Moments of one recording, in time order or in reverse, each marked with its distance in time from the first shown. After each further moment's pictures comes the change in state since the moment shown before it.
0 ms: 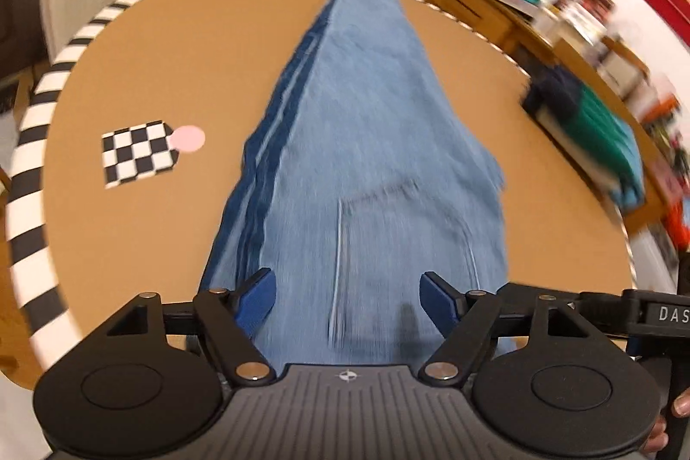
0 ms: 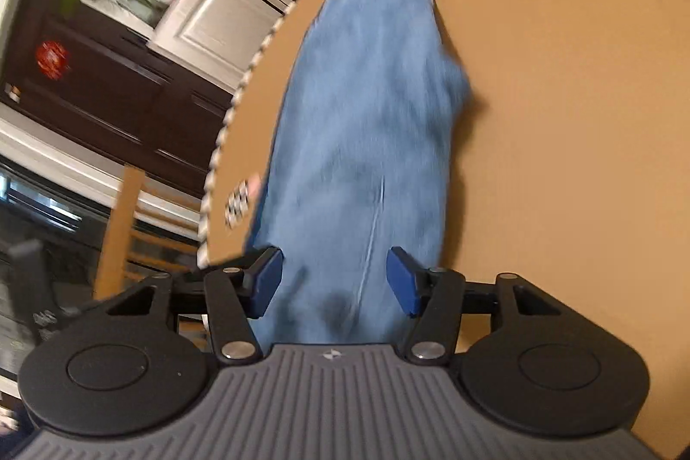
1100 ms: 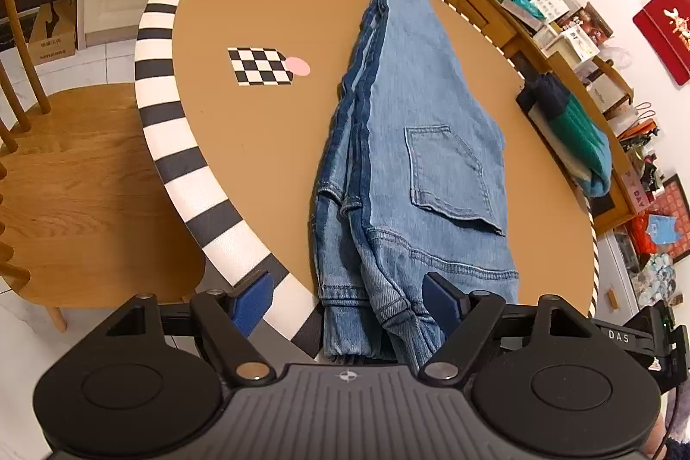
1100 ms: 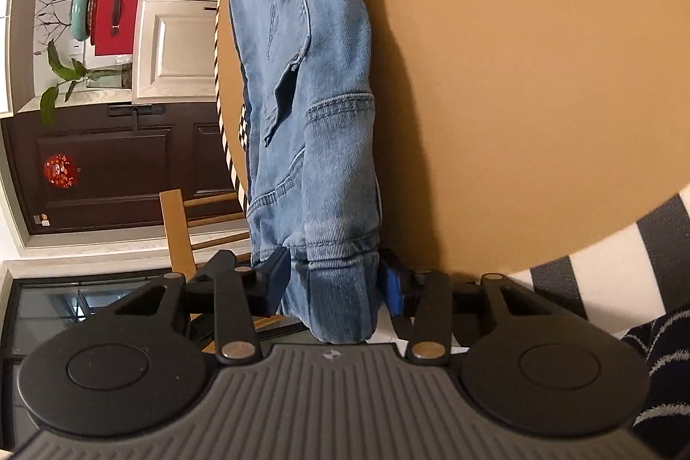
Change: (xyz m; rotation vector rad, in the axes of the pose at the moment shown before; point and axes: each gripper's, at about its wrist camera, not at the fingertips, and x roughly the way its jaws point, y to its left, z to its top) left arm -0.074 0.079 -0.055 -0.154 0.054 -0.078; right arm 0.016 -0.015 -0.118 0.491 0.050 0.148
